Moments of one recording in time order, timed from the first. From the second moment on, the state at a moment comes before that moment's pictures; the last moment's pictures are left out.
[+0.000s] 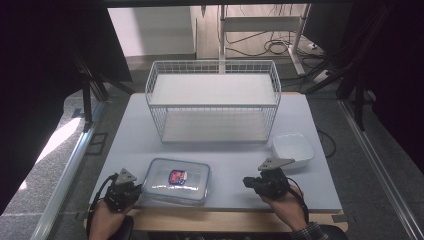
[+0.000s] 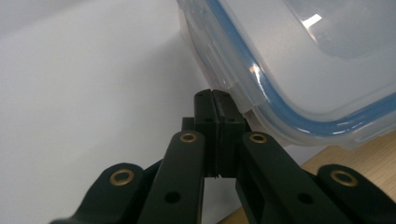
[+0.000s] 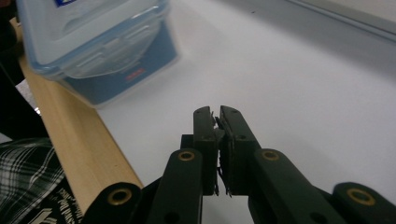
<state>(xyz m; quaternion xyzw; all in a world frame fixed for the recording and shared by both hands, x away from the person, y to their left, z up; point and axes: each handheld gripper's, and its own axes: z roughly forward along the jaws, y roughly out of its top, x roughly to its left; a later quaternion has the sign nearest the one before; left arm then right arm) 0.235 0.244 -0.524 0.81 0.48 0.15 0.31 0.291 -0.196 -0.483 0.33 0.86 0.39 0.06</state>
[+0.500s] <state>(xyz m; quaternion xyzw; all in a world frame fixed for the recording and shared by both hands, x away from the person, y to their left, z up) 0.251 0.198 -0.523 0.83 0.44 0.12 0.33 0.280 -0.185 -0.492 0.32 0.87 0.39 0.03</state>
